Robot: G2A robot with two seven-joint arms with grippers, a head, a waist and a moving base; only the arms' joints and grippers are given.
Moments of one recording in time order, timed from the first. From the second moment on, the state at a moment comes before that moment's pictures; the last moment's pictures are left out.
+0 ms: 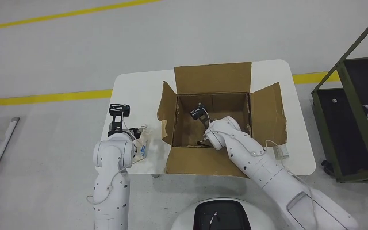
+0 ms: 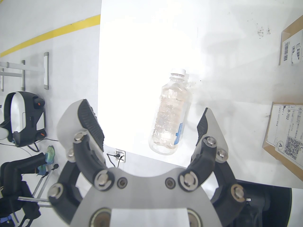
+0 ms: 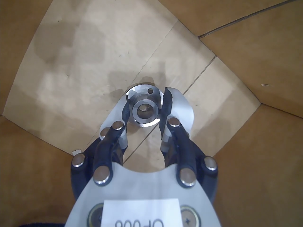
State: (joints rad) left arm 1.03 -1.39 -1.51 -1.70 1.70 -0.06 -1.16; right arm -0.63 -1.61 0.88 -0.94 -1.36 0.13 0.99
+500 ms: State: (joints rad) left arm 1.03 -1.39 -1.51 -1.70 1.70 -0.06 -1.16; right arm -0.63 -1.62 0.89 -0.91 -1.37 0.12 0.99
